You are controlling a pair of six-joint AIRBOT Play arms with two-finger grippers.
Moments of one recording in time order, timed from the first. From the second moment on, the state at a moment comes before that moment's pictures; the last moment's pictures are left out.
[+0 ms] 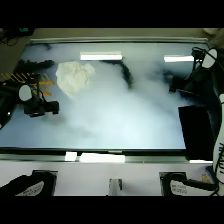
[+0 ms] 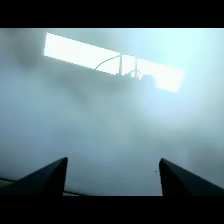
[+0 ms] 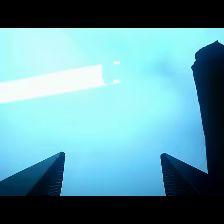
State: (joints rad) left arm -0.21 -1.18 1.15 1.69 -1.34 -1.93; right arm -0.03 -1.44 1.61 -1.57 1.51 1.75
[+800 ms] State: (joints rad) left arm 0.07 -1.85 1.70 1.28 -1.01 -1.95; right arm -0.03 -1.44 1.61 -1.48 1.39 1.76
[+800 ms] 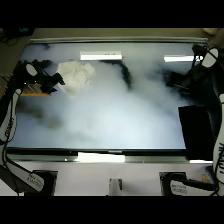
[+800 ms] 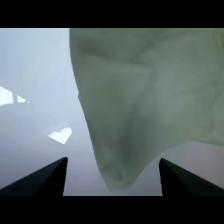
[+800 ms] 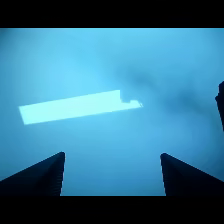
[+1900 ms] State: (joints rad) left arm -0.07 -1.60 1.79 1.00 -0.82 -1.40; right arm -0.03 -1.43 1.61 -1.23 1.35 1.65
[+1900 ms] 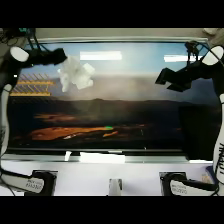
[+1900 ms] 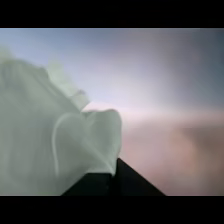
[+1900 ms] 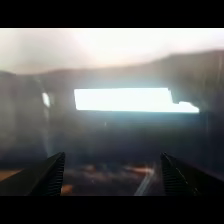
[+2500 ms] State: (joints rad) left arm -0.39 -1.03 1.76 1.00 -0.77 -1.34; right arm -0.03 -0.97 1.61 -1.15 1.34 1.58
